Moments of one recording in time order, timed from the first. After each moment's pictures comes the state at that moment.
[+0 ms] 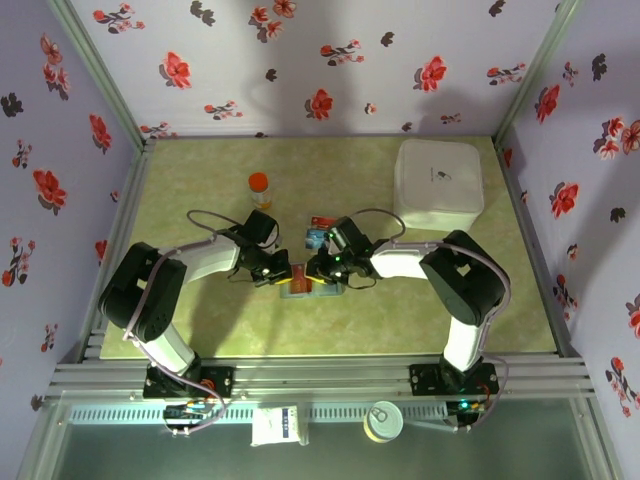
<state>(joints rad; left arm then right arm) -0.56 1.66 0.86 -0.41 0.40 -0.73 0.75 1.82 0.90 0.02 -0.48 0.99</state>
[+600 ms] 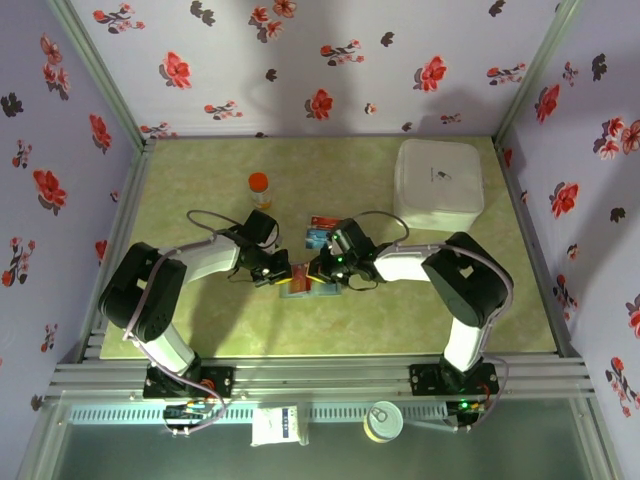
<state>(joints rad) -0.56 1.66 0.86 -0.41 0.40 -0.73 0.74 1.80 0.85 0.11 -0.49 1.03</state>
